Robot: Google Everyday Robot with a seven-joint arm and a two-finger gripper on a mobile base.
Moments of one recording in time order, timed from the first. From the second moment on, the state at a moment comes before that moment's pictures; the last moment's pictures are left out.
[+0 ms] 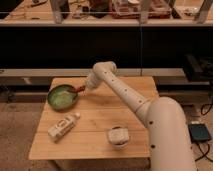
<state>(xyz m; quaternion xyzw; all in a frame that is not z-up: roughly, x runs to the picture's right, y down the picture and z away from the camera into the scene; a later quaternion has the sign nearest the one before) -0.136 -0.013 0.943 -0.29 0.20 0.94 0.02</state>
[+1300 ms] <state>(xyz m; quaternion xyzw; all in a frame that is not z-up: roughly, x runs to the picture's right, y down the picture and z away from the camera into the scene) -0.216 -0.020 0.941 -0.34 0.20 0.92 0.05</state>
